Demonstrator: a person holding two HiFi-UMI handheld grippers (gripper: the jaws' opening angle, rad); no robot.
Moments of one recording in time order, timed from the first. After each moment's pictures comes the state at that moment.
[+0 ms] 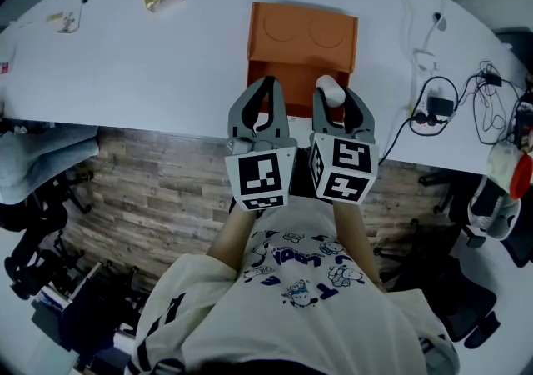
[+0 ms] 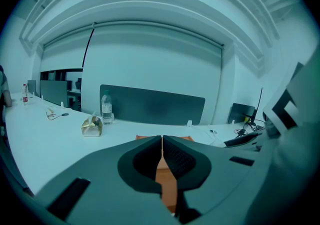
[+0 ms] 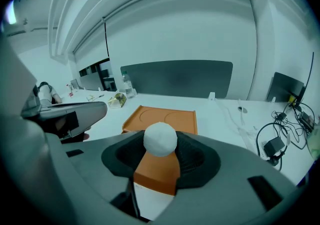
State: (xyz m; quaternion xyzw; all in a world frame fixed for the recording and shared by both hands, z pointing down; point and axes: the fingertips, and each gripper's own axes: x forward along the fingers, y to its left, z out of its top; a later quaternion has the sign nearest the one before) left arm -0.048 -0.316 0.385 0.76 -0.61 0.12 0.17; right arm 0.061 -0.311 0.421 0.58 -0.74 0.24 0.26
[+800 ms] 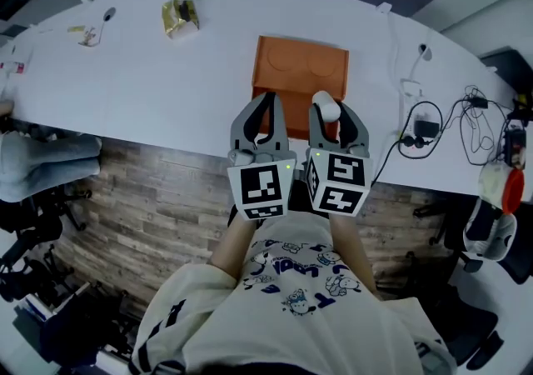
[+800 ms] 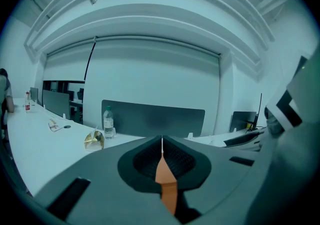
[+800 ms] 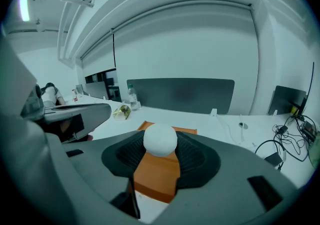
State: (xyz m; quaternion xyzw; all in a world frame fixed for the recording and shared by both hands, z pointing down) left arm -0.049 -0.309 0.333 0.76 -0.63 0.08 0.12; right arm 0.055 -0.310 0.366 0.57 -0.77 0.18 0.22
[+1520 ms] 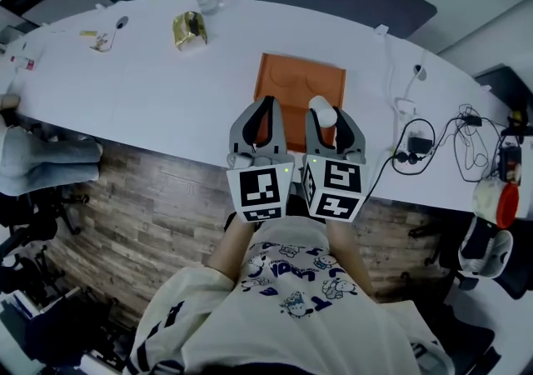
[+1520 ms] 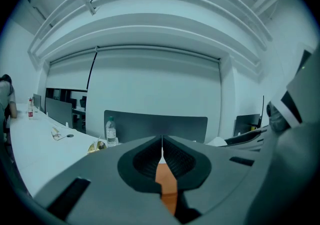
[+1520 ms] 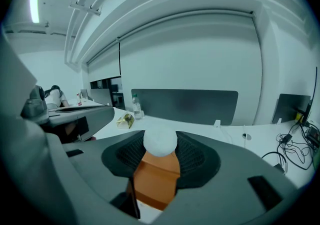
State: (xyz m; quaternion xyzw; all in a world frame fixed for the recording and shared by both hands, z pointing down) left arm -0.052 -0.311 0.300 0.75 -0.65 0.06 0.09; right arm 0.047 -0.315 0.330 0.56 -0.79 0.15 0.19
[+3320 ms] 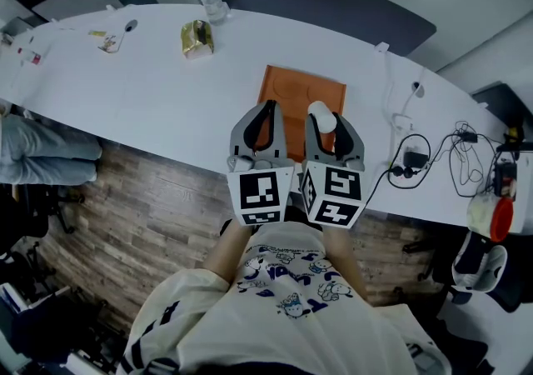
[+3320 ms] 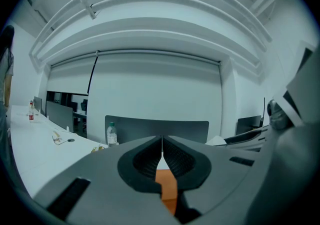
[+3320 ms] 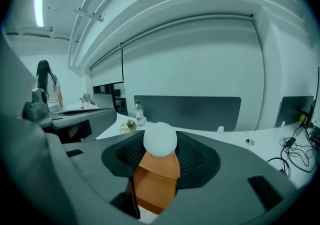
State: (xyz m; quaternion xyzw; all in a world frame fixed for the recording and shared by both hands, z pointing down) left arm -0.057 -0.311 0.280 0.75 -0.66 0.05 0.07; right arm 0.039 -0.317 0.306 0.56 -0.80 0.14 0.16
